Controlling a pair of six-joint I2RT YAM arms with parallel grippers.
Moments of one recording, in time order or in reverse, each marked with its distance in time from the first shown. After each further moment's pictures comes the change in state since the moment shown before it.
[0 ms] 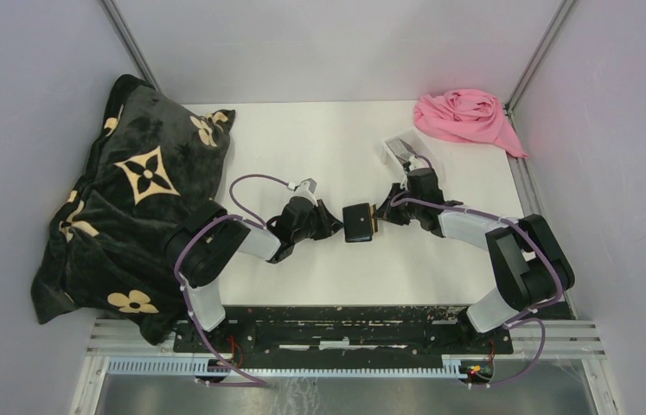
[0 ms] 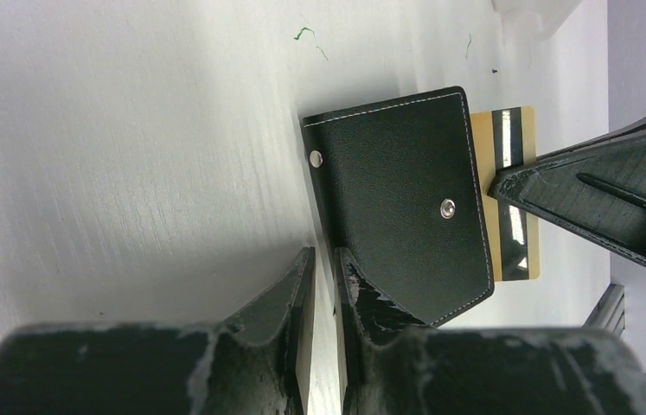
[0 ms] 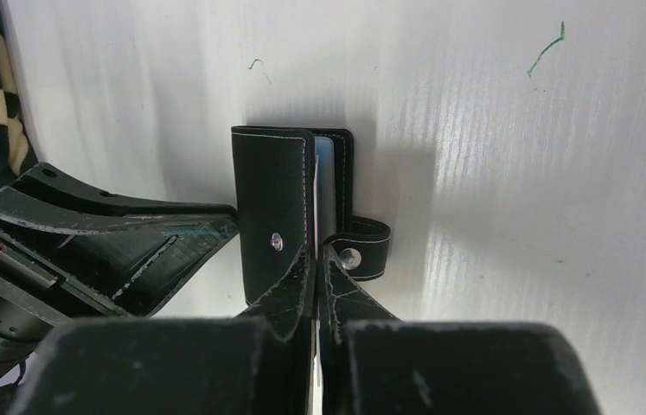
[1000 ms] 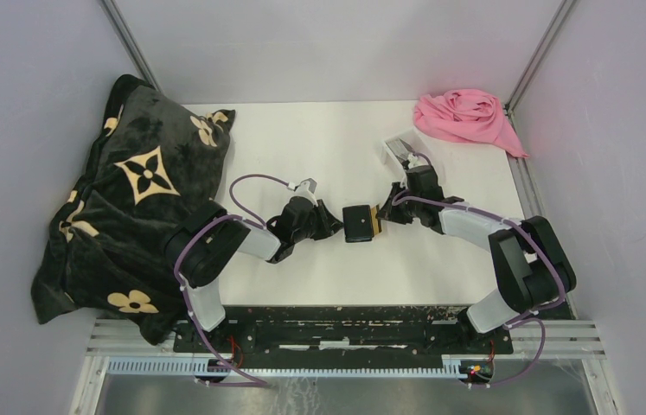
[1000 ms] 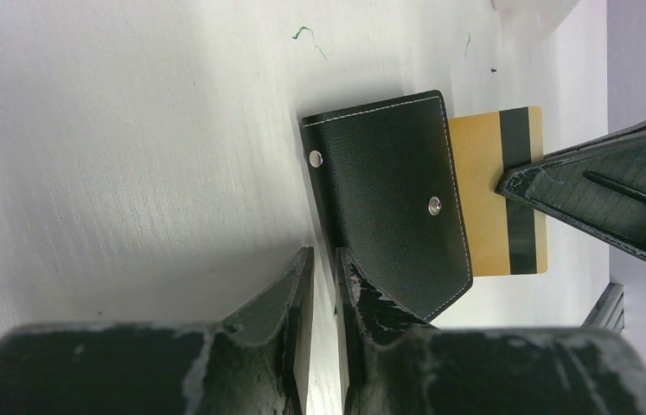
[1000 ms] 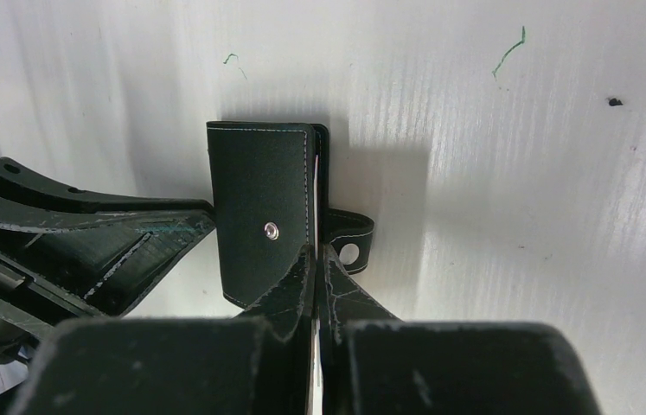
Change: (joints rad) left arm 0.000 -0.002 0.000 0.000 0.002 0.000; right arm 0.000 -0.015 0.043 -0.106 0.046 -0.067
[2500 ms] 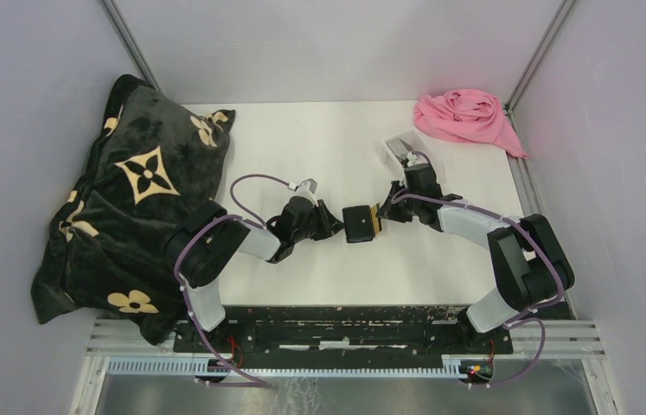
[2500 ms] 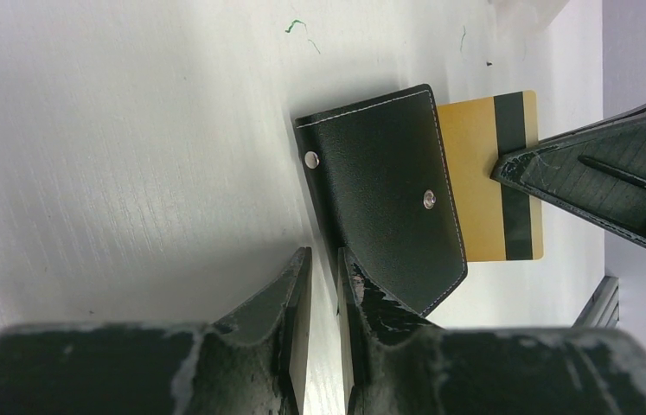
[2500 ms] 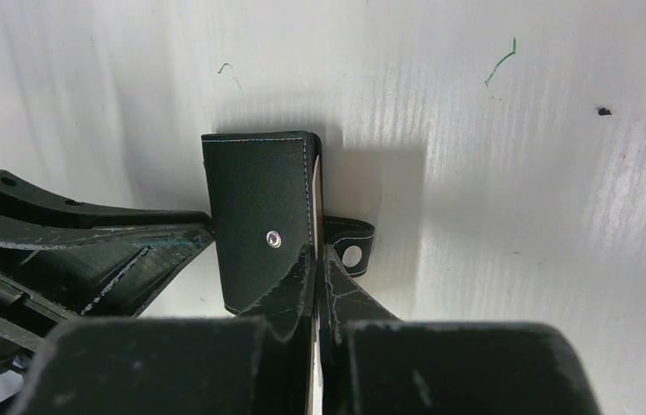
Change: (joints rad) left arm 0.001 0.000 0.000 0.000 0.018 -0.001; right arm 0.008 0.015 0.024 -0.023 0.023 0.001
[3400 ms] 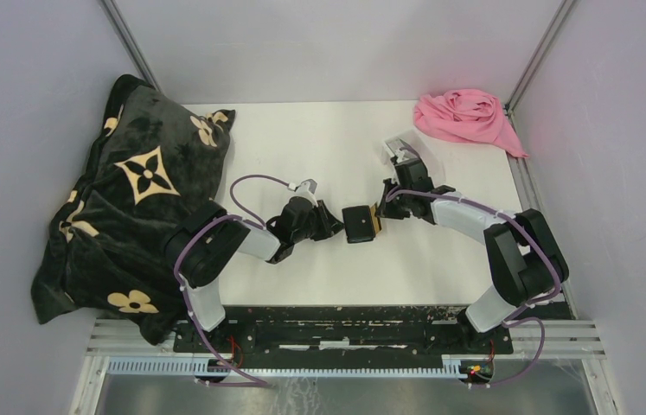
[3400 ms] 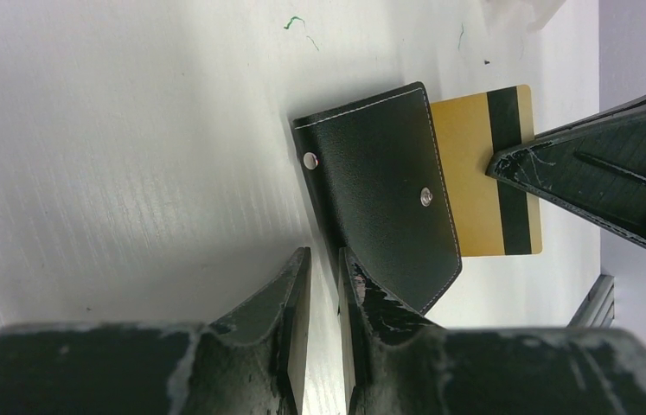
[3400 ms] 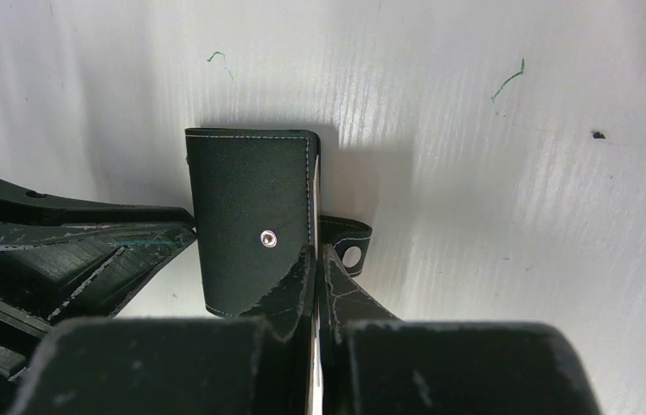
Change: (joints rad) left arm 0.000 -0.001 -0.005 0.007 0.004 -0.007; right arm 0.046 0.039 0.107 -0.135 0.069 -0.109
